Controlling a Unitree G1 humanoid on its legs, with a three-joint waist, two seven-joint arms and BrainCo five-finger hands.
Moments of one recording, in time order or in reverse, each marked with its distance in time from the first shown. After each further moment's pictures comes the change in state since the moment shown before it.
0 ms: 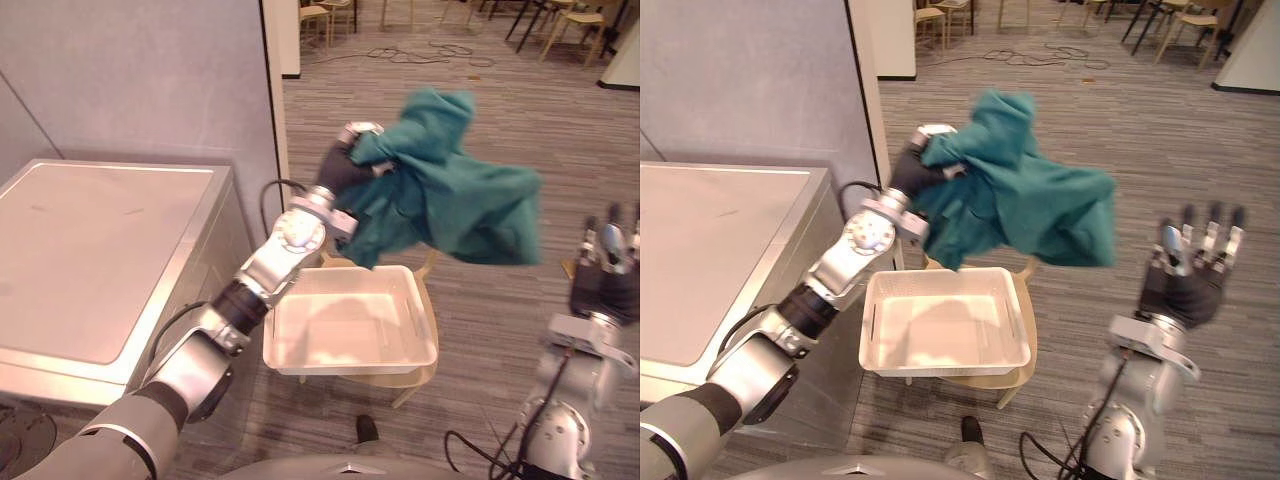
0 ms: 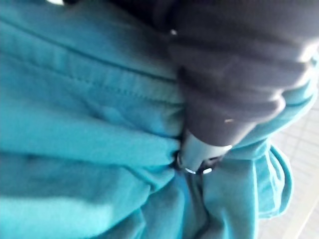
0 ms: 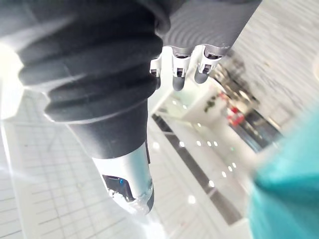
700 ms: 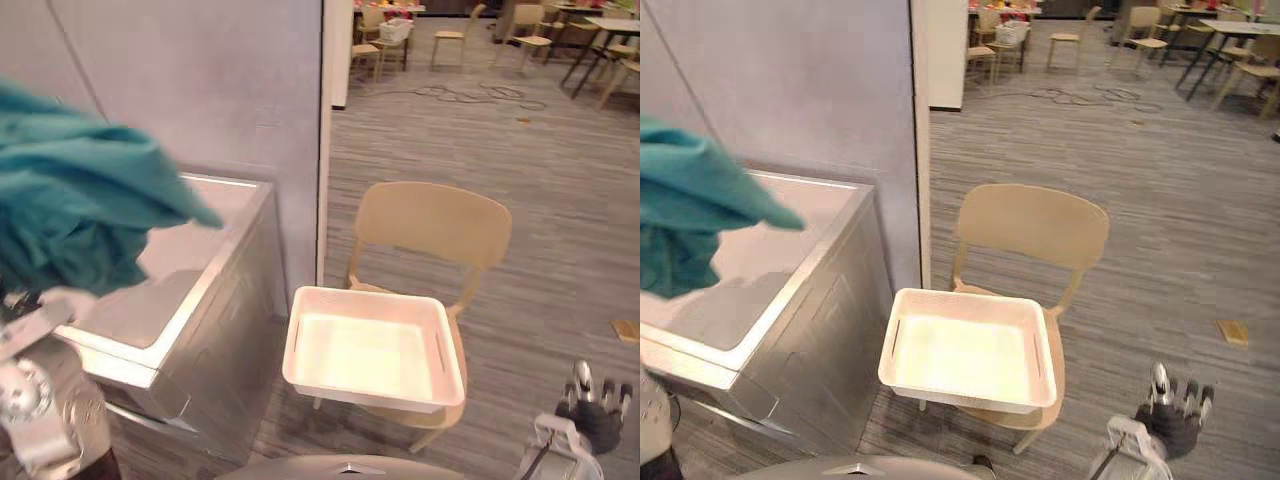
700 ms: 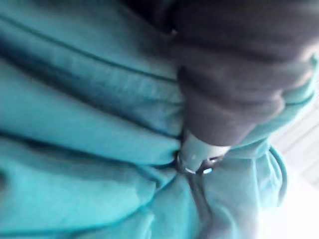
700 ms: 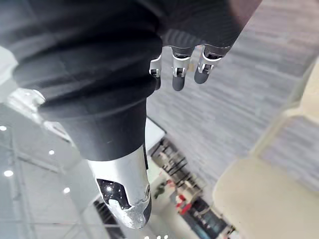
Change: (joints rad) left arm 0.952 -0.067 1.024 -0.821 -0.107 -0.214 0.018; right arm 0.210 0.292 -0.174 0.436 -0.013 0.041 0.062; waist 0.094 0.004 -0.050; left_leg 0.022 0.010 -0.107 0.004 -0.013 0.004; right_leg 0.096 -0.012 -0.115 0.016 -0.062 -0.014
